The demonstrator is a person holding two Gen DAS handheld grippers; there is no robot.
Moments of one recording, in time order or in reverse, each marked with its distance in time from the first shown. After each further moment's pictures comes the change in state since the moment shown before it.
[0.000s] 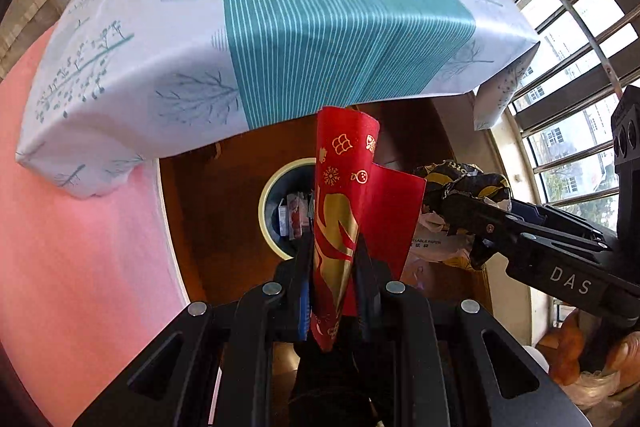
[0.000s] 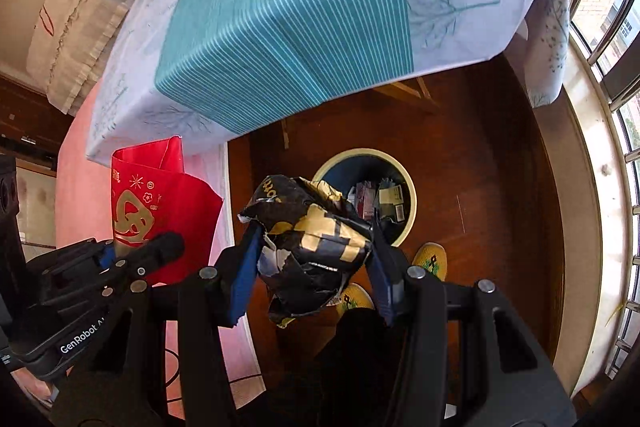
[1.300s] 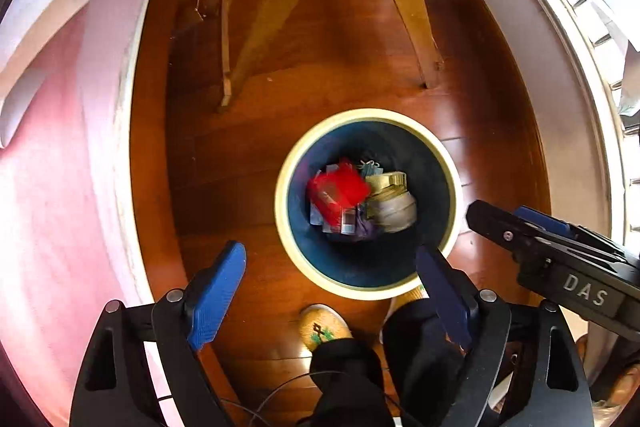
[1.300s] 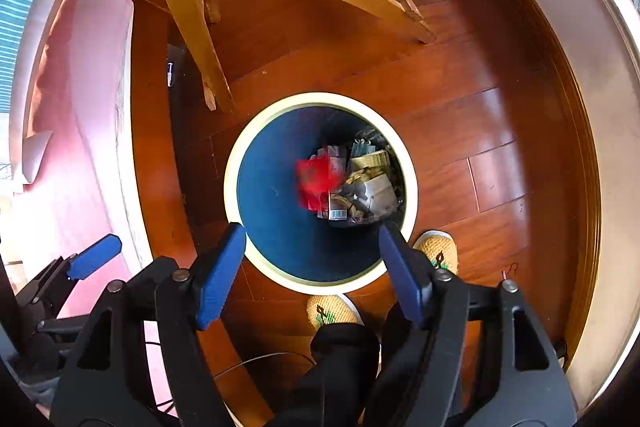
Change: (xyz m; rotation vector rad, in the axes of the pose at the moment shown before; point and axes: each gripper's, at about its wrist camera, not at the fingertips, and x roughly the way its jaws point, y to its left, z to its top) left arm 0.274 0.069 -0.005 -0.088 0.116 0.137; right arm 0.257 -0.088 0.000 0.086 0.157 -0.064
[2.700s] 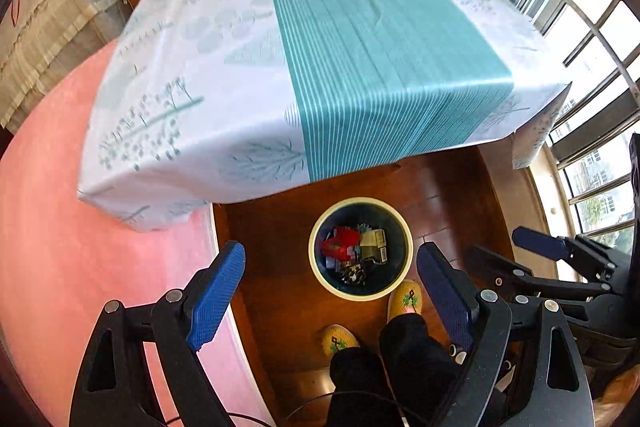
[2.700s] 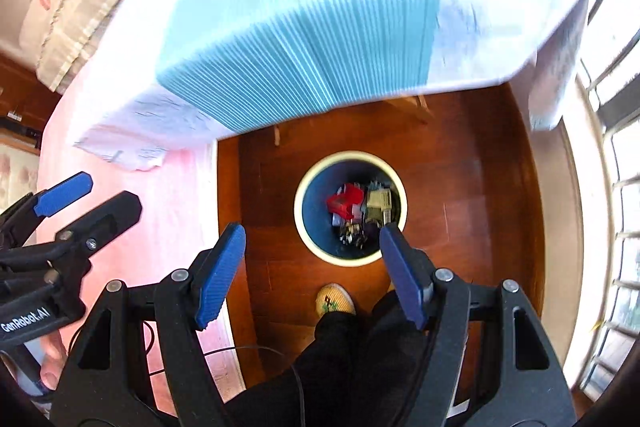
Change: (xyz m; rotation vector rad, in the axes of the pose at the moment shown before) left arm -0.340 -0.002 -0.009 0.073 -0.249 0.009; right arm -0.275 0.106 -0.035 -0.182 -0.173 -0.013
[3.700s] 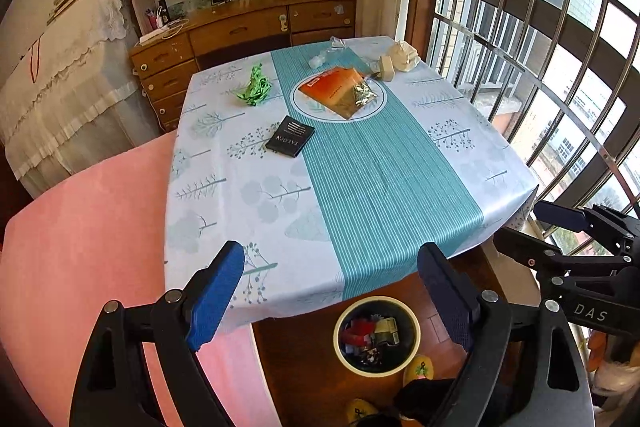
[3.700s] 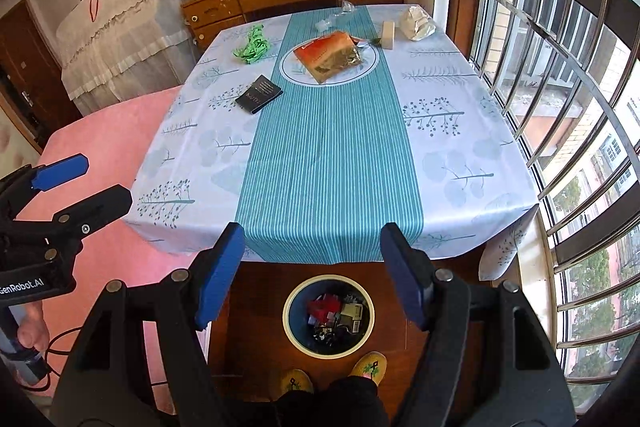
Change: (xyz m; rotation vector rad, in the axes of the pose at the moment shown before) left arm -0.144 0.035 0.078 0.067 -0.326 0.015; right arm -0.153 0.067 0.083 -0.186 -0.349 -0.065
